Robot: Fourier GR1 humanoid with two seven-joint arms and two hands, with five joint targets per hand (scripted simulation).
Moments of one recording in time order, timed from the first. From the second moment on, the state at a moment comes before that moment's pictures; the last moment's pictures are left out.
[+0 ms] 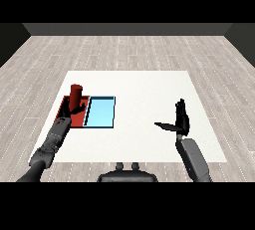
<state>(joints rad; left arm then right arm) -0.70 0.42 -0.08 -0.30 0.08 0.49 -0.23 -0.09 -0.30 0.16 -1.50 -0.34 -0.36 -0.33</state>
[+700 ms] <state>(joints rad) -0.71 0.45 -0.04 -0.04 0.09 0.41 -0.10 -0.15 -0.27 0.13 -1.38 -0.34 -0.33 -0.38</state>
